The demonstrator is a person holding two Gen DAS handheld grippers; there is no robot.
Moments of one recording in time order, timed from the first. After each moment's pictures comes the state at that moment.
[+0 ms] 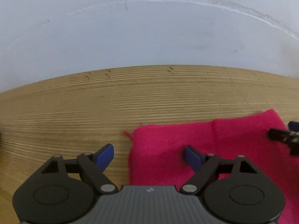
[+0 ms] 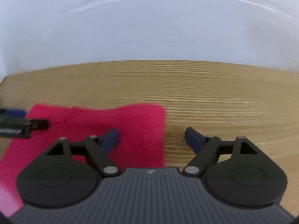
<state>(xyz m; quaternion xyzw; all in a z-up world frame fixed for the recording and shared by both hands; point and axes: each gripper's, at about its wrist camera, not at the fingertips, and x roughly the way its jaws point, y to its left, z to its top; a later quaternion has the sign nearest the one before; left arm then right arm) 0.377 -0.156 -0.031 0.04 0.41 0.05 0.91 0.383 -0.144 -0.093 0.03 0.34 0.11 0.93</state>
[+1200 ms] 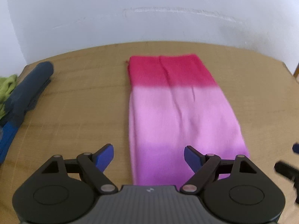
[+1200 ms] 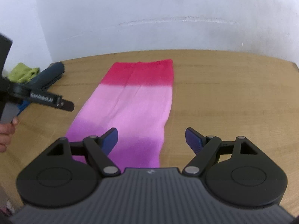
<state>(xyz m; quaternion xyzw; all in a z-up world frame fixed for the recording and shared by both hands) 0.066 -0.202 0.031 0.02 0.44 0.01 0.90 0.025 -0.153 -0.009 0.03 0.33 0.14 0.93</state>
